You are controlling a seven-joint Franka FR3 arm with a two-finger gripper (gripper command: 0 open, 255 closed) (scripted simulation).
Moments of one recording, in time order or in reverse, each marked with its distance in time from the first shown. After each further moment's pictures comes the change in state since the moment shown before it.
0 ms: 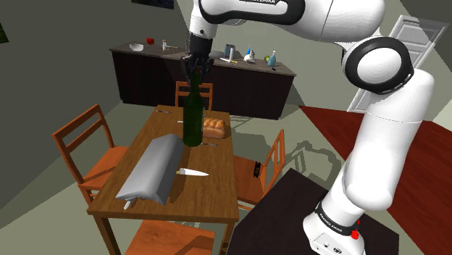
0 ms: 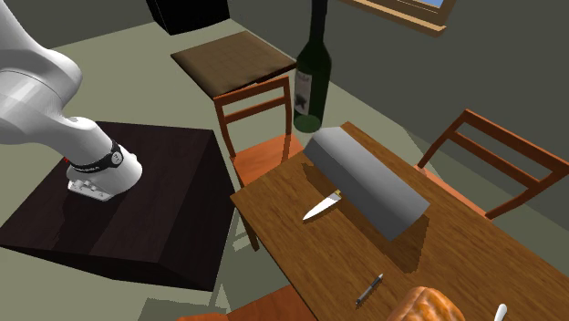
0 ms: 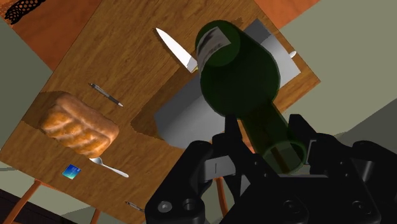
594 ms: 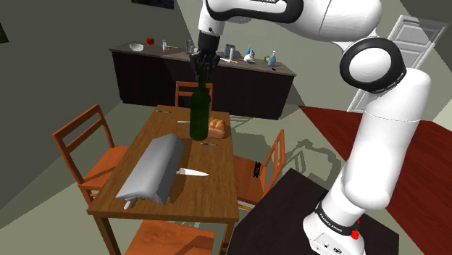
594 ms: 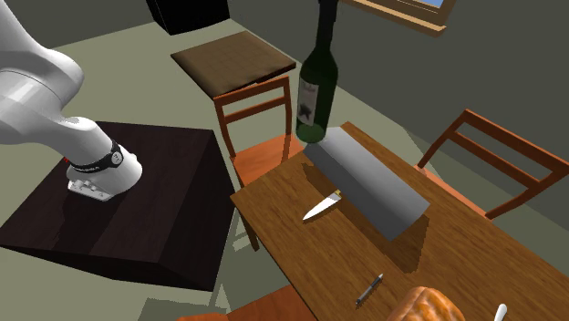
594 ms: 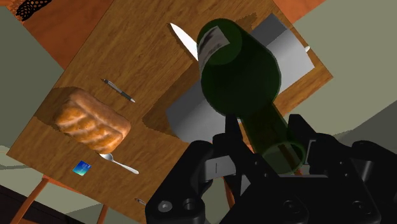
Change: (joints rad) arm -0.052 0.018 -0.031 0.044 0.013 -0.029 -0.083
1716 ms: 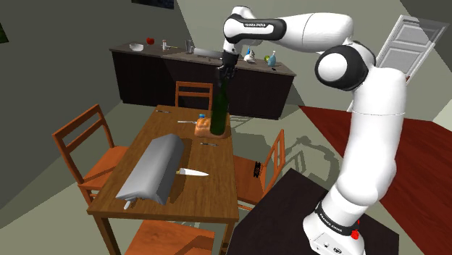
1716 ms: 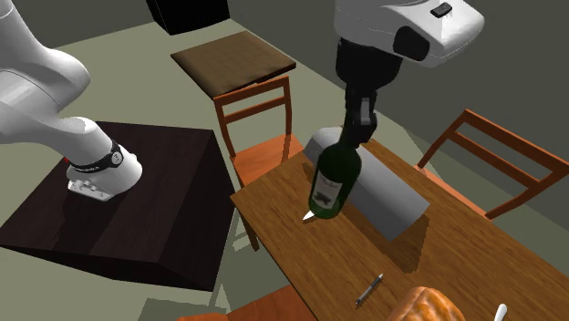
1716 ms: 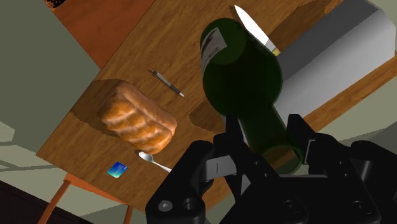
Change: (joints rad) arm -0.212 0.152 -0.113 0.019 0.056 0.116 -0.333
